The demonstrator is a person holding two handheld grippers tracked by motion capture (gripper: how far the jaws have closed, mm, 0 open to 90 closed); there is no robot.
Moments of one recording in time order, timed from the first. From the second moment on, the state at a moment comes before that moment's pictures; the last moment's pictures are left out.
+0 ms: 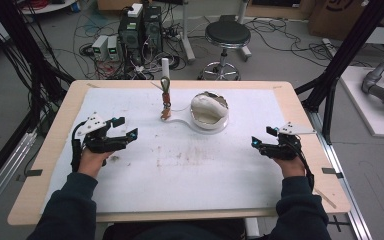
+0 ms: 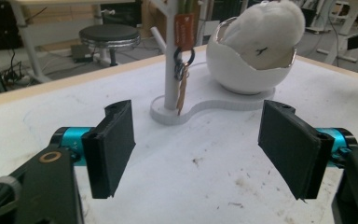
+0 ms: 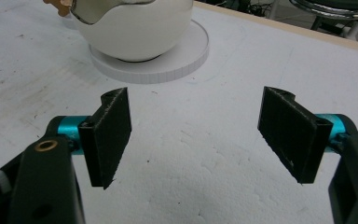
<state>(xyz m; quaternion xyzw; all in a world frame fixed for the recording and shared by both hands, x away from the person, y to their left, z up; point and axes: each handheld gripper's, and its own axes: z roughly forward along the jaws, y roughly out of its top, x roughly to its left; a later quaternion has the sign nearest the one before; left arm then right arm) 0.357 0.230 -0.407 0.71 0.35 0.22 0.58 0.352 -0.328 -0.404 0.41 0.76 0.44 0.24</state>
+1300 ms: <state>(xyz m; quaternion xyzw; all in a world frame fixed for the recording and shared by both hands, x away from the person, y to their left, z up) 0.339 0.236 -0.414 0.68 0.38 0.25 0.57 0.348 -0.324 -0.404 0.40 0.76 0.44 0.24</state>
